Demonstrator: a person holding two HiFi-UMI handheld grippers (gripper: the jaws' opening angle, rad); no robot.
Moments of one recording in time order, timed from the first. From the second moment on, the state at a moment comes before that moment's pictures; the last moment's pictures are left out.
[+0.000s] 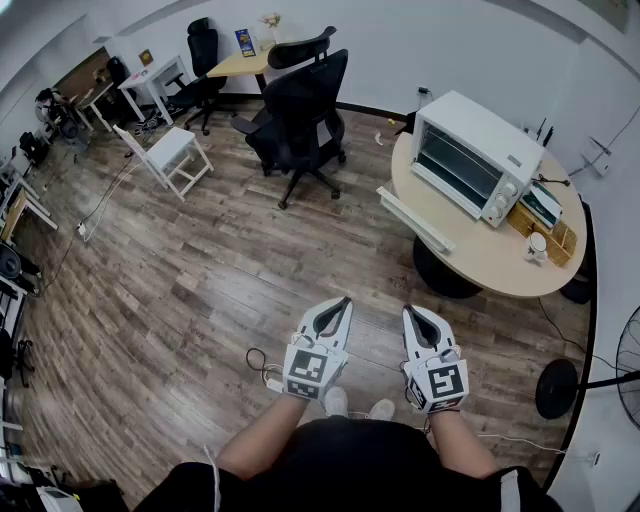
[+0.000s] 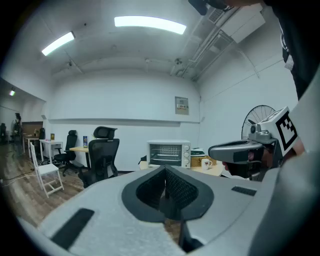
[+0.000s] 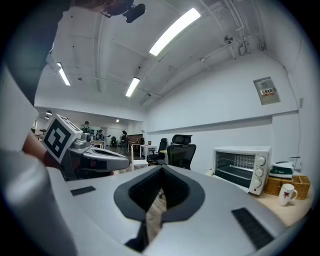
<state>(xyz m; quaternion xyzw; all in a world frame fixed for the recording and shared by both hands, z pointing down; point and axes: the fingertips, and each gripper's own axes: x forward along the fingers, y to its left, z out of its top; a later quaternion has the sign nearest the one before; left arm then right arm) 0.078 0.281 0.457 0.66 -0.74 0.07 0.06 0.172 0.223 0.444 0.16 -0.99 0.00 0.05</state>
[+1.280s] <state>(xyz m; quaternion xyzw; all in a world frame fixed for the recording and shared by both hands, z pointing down) -0.011 0.276 0.489 0.68 -0.72 0.09 0.08 0.081 0.197 0.474 0.12 -0.99 0.05 0.05</state>
